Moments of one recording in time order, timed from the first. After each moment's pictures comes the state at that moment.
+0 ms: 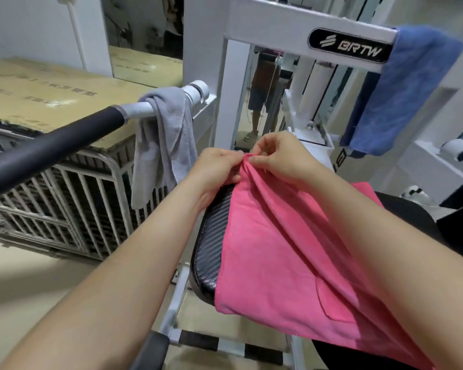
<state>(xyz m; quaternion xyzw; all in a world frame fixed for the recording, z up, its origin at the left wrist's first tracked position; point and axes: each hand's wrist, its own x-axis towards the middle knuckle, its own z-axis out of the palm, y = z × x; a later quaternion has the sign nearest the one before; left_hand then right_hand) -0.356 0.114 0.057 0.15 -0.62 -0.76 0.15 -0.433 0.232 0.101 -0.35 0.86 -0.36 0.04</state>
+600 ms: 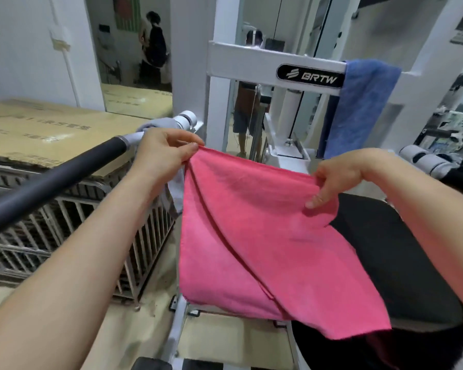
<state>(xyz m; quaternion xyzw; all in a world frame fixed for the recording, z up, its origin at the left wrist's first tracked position) -0.284 0.081 0.118 0.12 -0.75 -0.57 0.32 -0.431 0.339 0.177 -0.29 0.92 0.15 0.20</state>
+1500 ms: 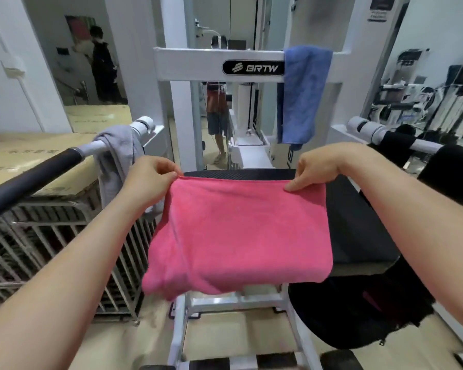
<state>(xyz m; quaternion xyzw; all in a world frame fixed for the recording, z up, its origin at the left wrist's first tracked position) -0.293 0.125 0.085 0.13 -0.87 -0.39 0.25 -0.407 0.417 0.157 -0.23 0.96 0.03 0.17</state>
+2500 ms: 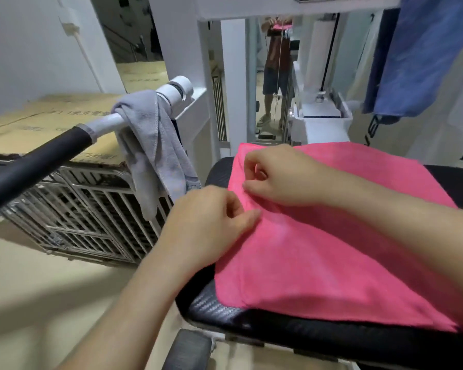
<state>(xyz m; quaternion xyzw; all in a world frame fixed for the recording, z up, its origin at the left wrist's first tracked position) -0.295 0.171 0.065 0.18 -0.96 -0.18 0.12 -0.434 0.266 0.082 -0.53 0.84 -0.12 -0.01</state>
